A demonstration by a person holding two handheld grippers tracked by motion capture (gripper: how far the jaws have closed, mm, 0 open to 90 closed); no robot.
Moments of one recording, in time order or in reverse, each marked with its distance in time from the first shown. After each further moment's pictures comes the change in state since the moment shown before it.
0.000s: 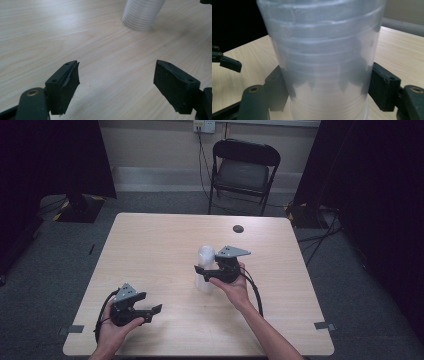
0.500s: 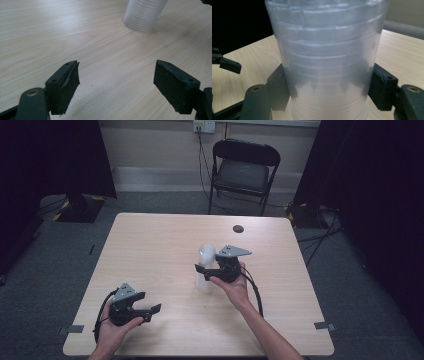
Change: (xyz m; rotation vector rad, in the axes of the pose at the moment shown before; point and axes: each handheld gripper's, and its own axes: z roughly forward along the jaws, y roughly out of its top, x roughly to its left) left arm 0.002 0.000 -0.002 -0.007 0.004 -0.007; right arm 0.000 0.002 -0.002 -0.015 -0.009 0.001
